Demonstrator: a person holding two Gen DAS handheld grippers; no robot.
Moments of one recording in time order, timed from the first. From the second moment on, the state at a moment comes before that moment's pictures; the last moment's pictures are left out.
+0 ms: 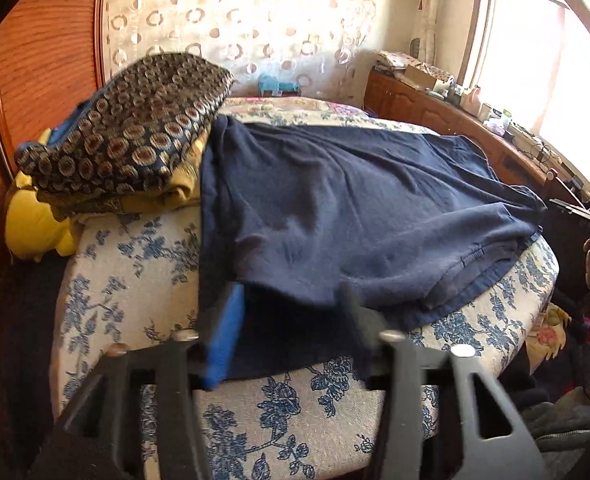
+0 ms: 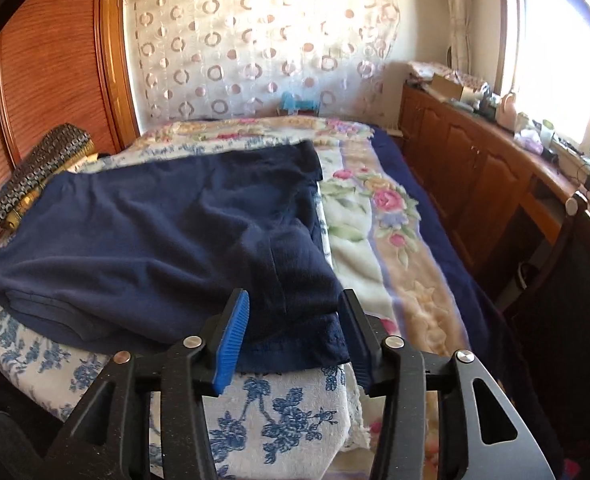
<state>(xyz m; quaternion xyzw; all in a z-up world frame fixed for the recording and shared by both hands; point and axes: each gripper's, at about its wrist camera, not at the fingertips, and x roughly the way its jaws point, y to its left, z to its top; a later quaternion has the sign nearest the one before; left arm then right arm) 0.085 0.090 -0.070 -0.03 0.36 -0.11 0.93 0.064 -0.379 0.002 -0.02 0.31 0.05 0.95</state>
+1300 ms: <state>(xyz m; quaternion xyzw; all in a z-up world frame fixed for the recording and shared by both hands) 0.116 0.114 -0.100 -0.08 0.38 -0.07 0.92 0.131 -0.268 -0.082 -0.06 0.31 0.13 0.94</state>
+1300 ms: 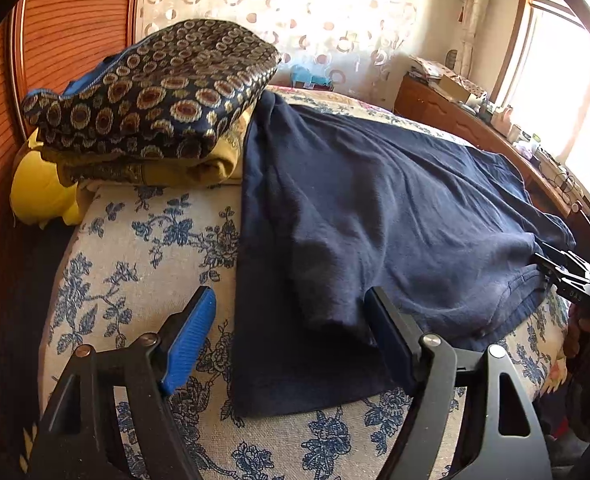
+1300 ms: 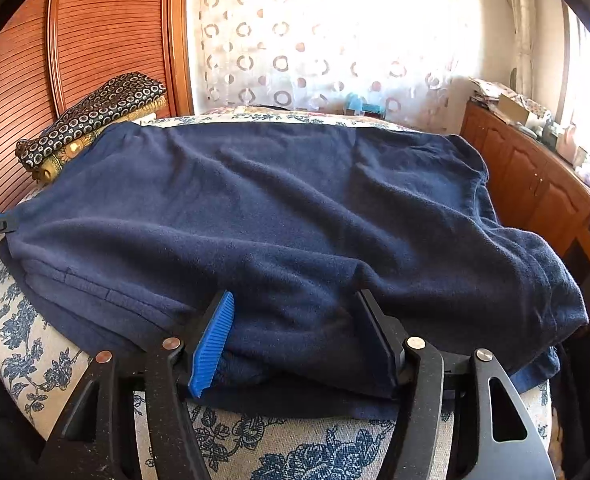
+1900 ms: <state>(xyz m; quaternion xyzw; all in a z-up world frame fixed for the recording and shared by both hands) 0.124 0.096 -0.087 -0.08 0.38 -0.10 0.92 0.112 -0.268 -0.080 -0.06 0.31 0.13 0.94</state>
